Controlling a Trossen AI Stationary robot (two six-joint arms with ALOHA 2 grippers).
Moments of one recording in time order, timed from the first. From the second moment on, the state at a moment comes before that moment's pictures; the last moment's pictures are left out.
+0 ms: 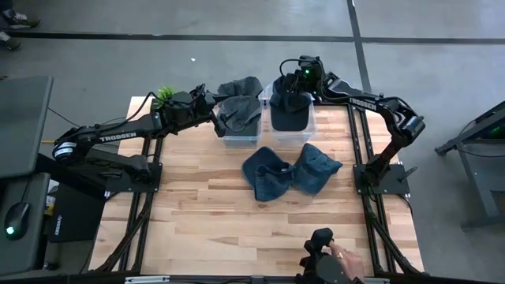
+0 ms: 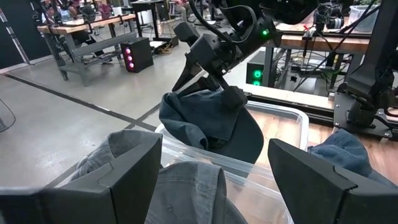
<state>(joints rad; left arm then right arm) 0.37 1.12 0.89 0.10 -0.16 0.04 -0.79 1.65 1.21 -0.10 0.11 -0.81</state>
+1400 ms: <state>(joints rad) 0.34 1.12 0.89 -0.05 -0.08 0.01 -0.48 1.34 1.23 -0.42 0.07 -0.59</state>
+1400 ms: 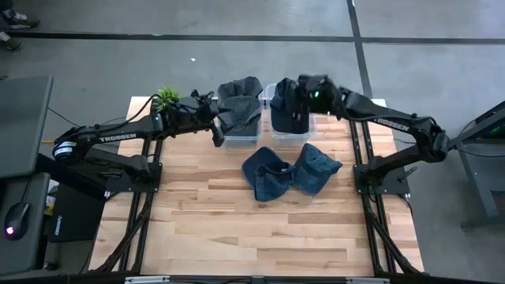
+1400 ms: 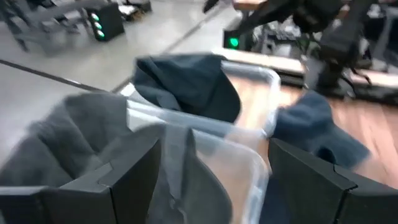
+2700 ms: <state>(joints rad) -0.18 1.28 0.89 -0.12 -0.36 -0.09 0.01 1.33 0.63 -0.20 0.21 0.07</state>
